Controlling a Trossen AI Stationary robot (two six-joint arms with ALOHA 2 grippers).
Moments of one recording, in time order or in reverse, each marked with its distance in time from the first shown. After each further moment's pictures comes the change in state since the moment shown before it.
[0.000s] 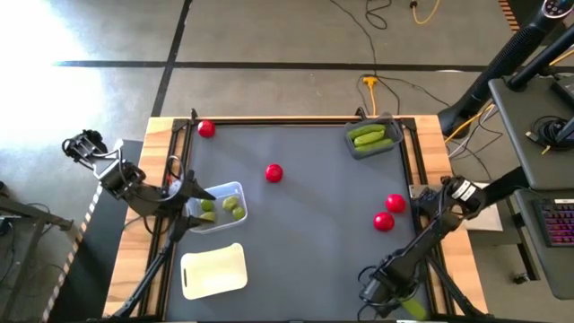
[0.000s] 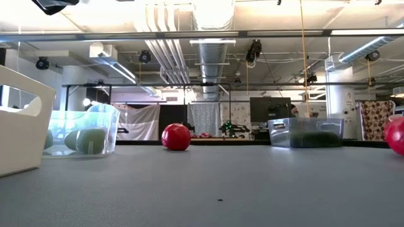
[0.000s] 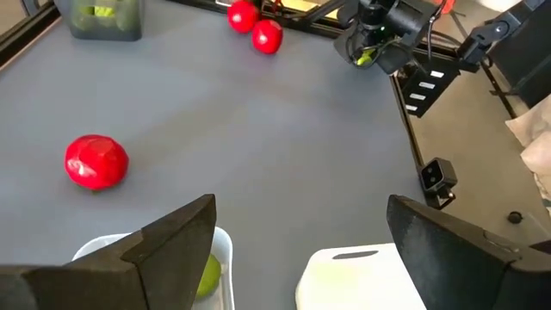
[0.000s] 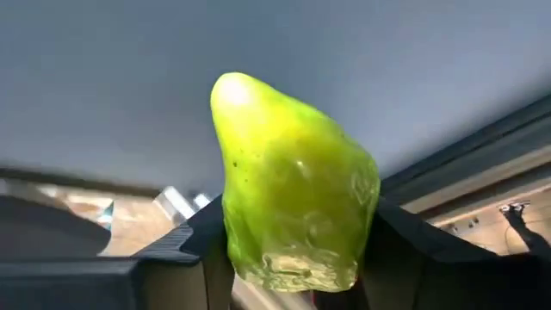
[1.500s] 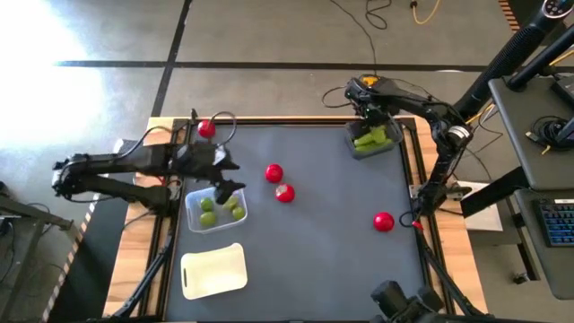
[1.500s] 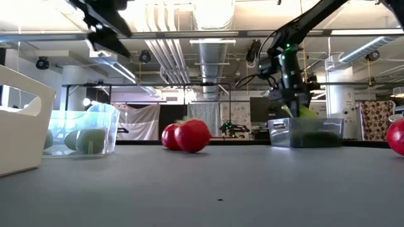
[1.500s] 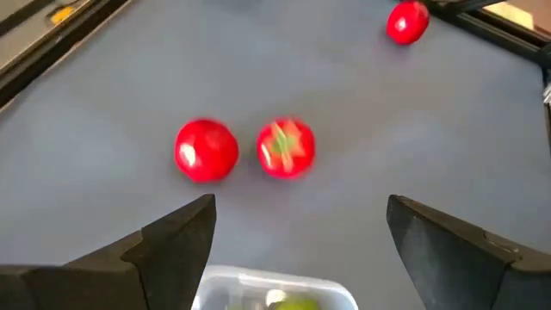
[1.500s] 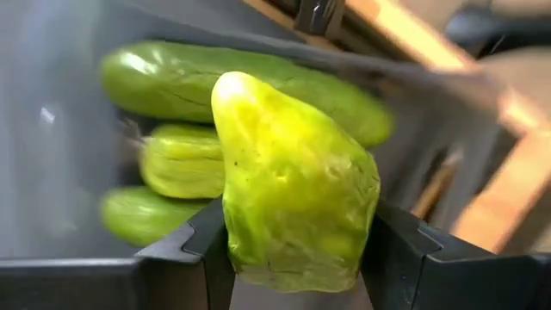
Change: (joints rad) left arm 0.749 0.241 0.000 0.137 0.423 0.254; right arm -1.728 -0.032 0.387 -0.484 0.969 -1.636
